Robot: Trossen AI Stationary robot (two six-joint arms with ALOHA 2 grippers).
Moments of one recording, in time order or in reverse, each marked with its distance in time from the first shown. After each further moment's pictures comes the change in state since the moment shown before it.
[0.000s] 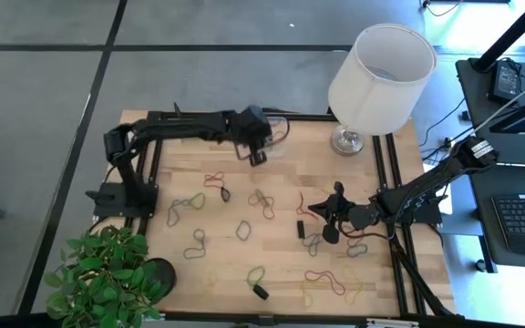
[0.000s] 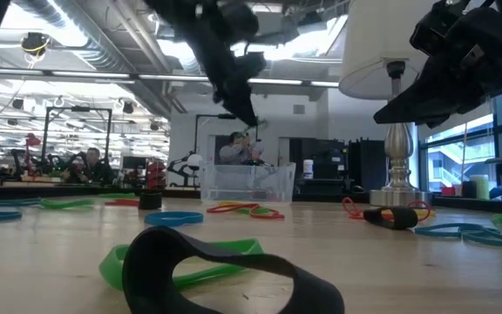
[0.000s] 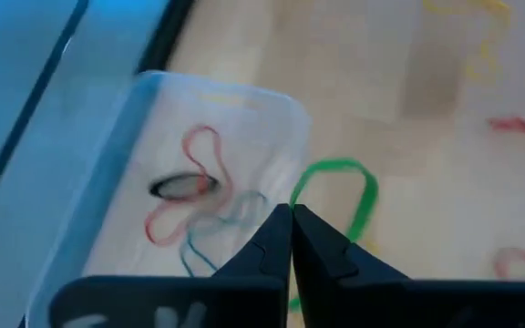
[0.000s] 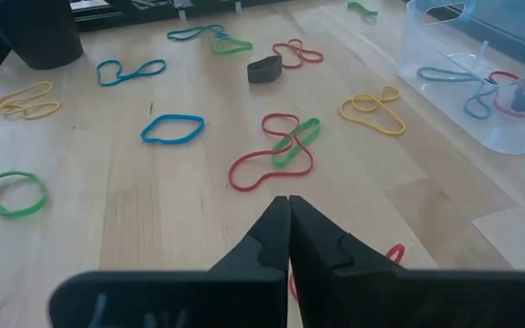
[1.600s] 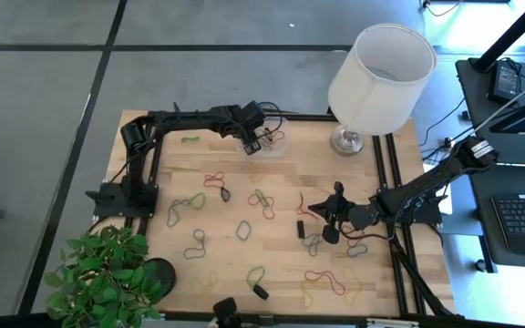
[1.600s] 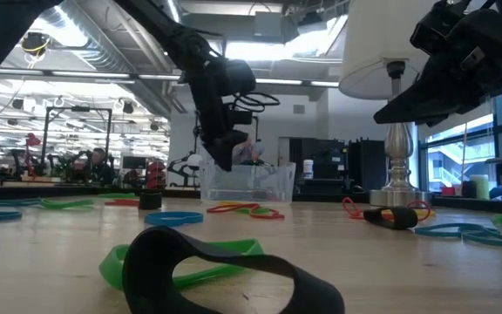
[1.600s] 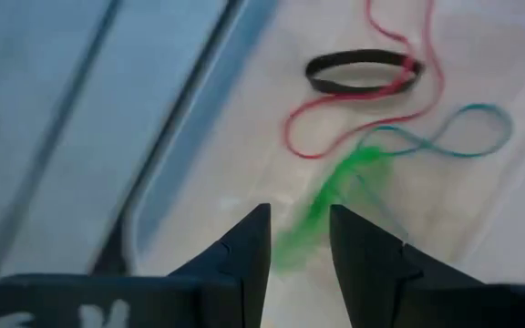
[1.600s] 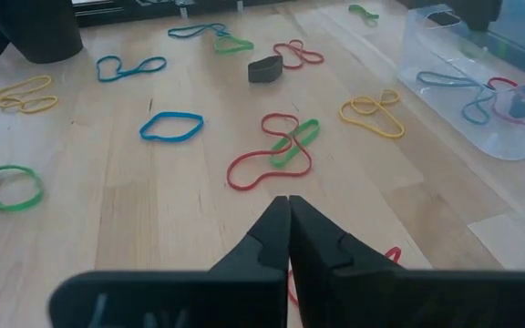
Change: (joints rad) left arm 0.135 0.168 0.000 -0.049 -0.159 -0.050; right arm -0.001 0.000 0.000 -0.001 0.000 -0.025
